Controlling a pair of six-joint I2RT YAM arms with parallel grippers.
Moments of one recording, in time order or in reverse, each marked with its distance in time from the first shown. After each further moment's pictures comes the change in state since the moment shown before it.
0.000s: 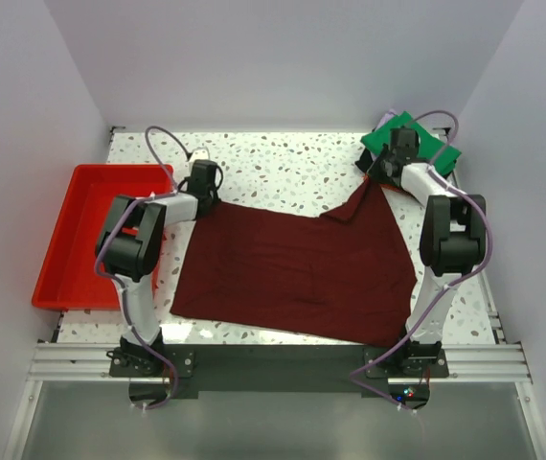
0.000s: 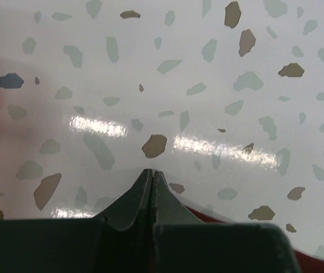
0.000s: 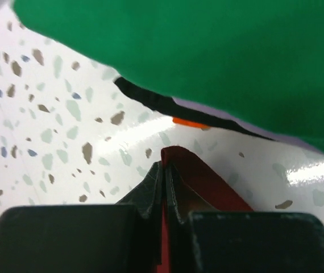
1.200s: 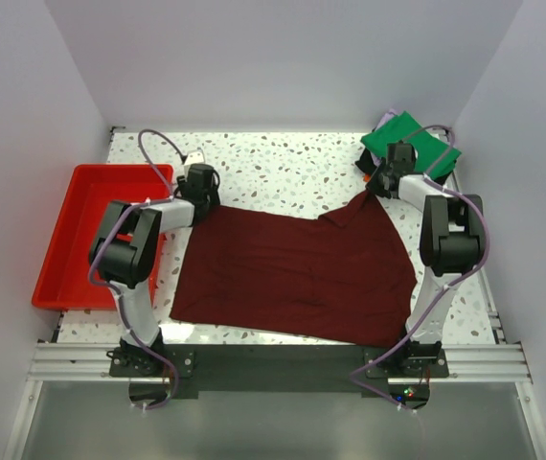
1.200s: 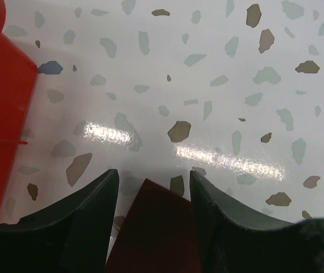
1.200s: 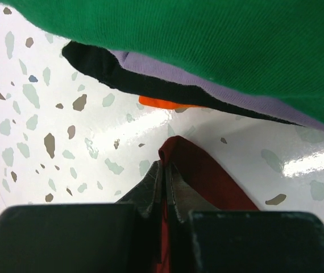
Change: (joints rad) left arm 0.000 -0.065 -0.080 0.054 -0.048 0.007; right arm 0.000 0.000 -0.127 0.112 0.015 0.007
